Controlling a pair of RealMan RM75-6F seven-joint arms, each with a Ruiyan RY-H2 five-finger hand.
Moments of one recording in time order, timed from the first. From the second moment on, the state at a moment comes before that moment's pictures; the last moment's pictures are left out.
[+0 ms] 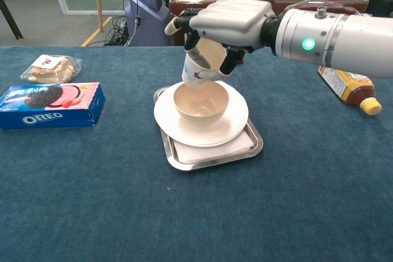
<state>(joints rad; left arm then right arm) -0.08 -1.09 -0.07 -1.61 1.36 1.44 0.07 1.01 -1.50 0.16 -1.38 -1.44 0.86 -0.33</state>
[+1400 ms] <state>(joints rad) -0.08 -1.11 -0.06 -1.62 1.39 1.44 0.13 0.81 -1.30 0.04 -1.48 -1.32 0.77 -0.15</state>
